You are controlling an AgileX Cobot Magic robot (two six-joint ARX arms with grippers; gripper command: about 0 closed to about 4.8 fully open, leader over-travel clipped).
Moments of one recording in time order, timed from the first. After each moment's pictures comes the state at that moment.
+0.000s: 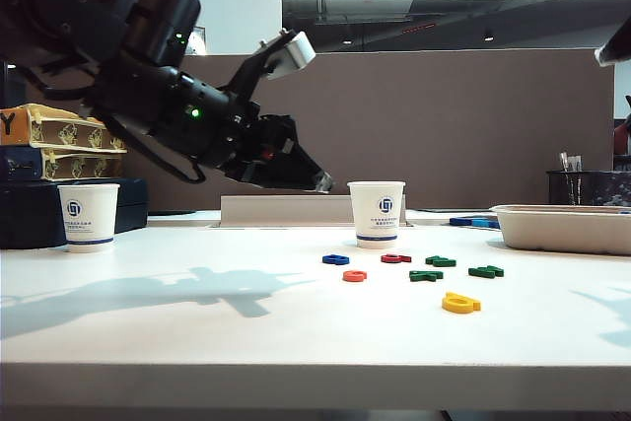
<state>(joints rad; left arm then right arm) -0.51 1.73 0.88 0.43 0.47 0.34 0.01 0.77 0.43 0.09 -0.33 0.03</state>
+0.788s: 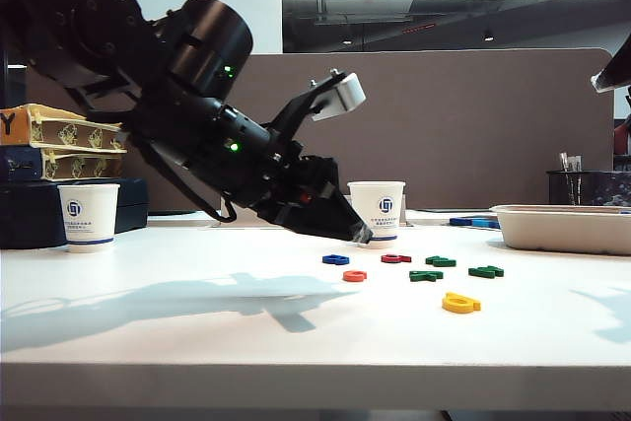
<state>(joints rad) -0.61 1.81 0.91 0.34 0.42 0.35 0.01 0.82 0.43 0.09 -0.33 0.03</state>
